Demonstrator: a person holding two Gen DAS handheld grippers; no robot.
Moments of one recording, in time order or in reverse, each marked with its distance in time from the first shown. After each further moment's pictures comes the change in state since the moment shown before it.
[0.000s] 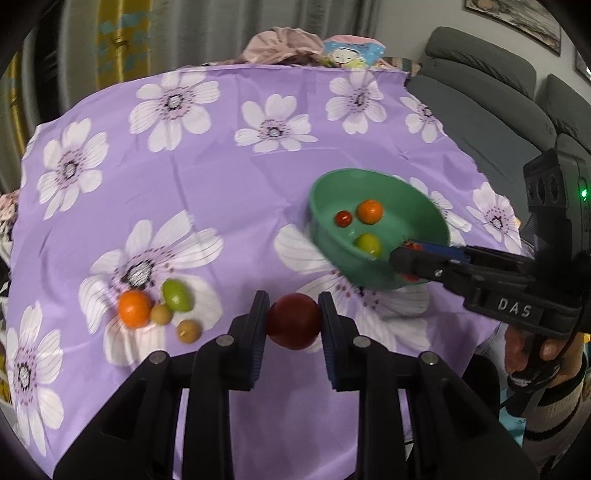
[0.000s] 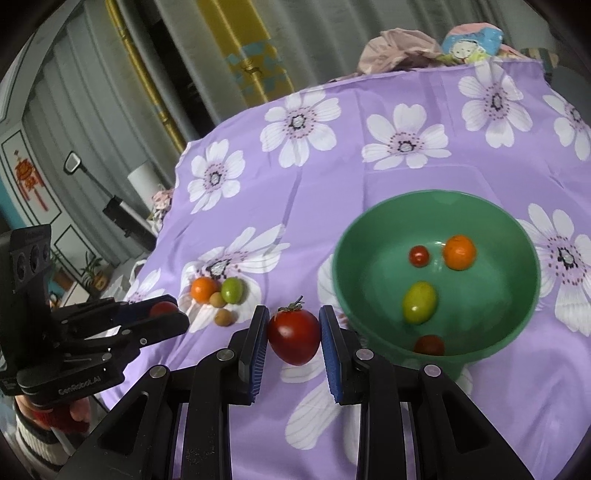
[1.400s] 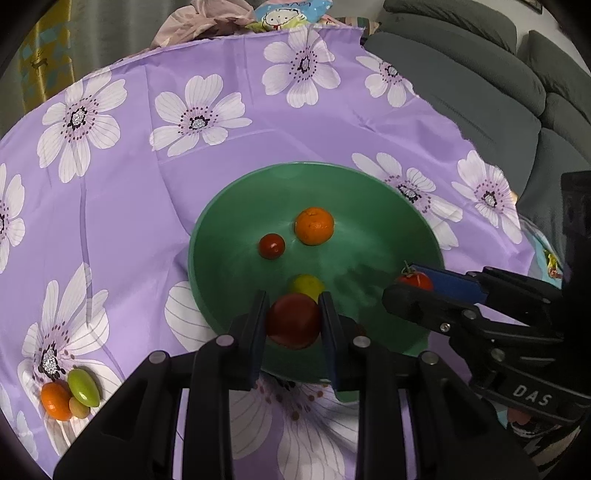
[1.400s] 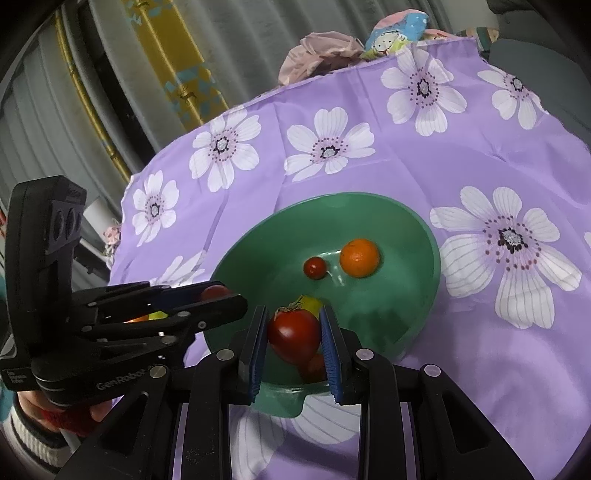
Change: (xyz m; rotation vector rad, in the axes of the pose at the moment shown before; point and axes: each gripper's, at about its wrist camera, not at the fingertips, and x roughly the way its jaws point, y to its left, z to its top) left arm 0.117 -0.075 0.060 0.140 0.107 -0.086; right arm -0.009 -0.081 0.005 0.112 -0.050 -0.125
